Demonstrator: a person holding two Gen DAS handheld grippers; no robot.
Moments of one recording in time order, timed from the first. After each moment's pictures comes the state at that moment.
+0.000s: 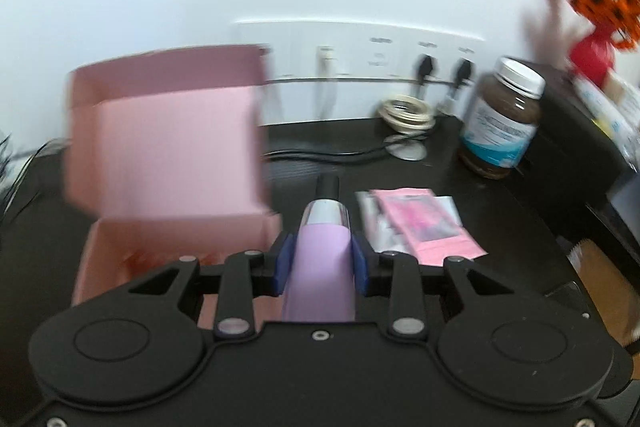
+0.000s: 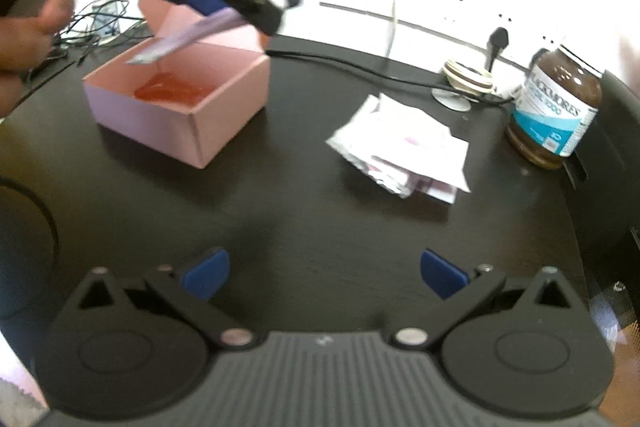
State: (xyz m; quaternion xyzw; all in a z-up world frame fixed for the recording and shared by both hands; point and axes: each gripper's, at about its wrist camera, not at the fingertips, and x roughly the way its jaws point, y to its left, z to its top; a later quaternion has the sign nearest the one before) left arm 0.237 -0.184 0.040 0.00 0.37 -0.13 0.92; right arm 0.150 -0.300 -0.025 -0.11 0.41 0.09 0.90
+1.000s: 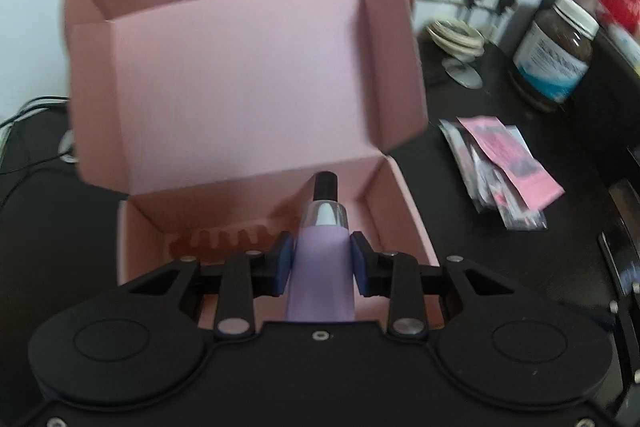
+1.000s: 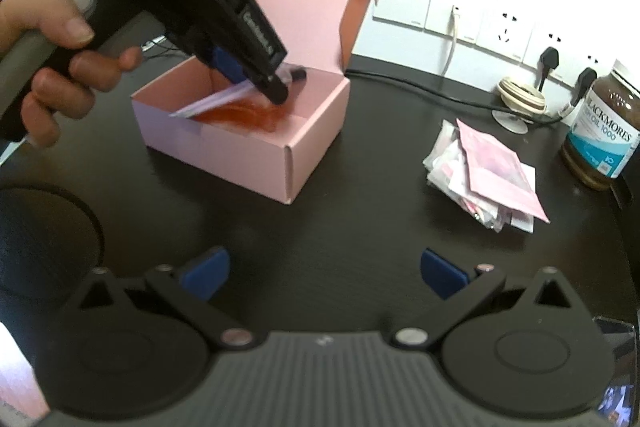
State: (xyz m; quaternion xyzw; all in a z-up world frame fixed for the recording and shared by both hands) left arm 0.310 -0.128 -0.012 0.06 0.47 -0.19 0.86; right arm 0.158 -0.238 -0.026 -0.09 0.40 0.12 0.90
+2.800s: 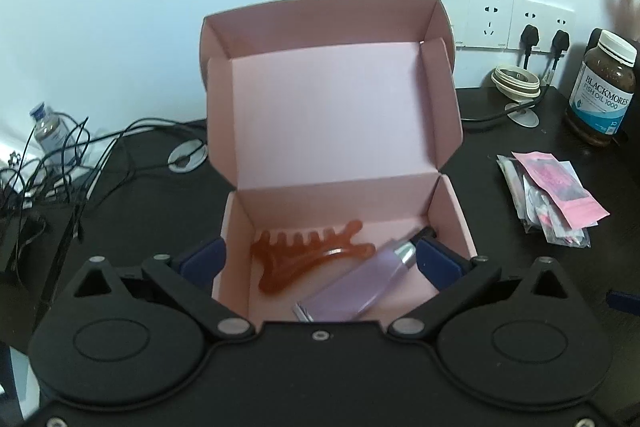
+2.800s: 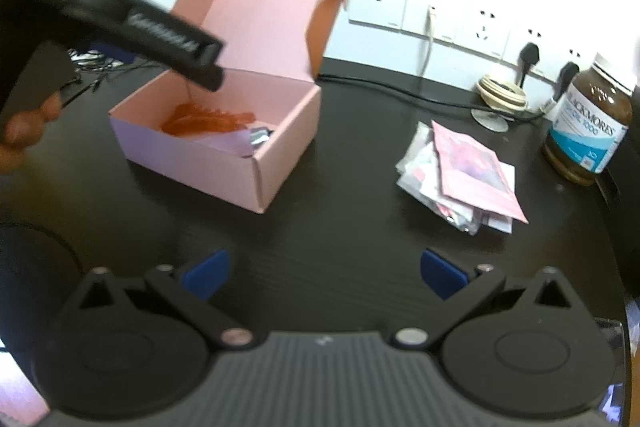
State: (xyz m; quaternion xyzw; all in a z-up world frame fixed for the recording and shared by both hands) left arm 0.254 -0.113 0.013 0.07 0.39 -0.04 0.92; right arm 0.165 -0.254 -0.021 -0.07 0.40 0.10 0.91
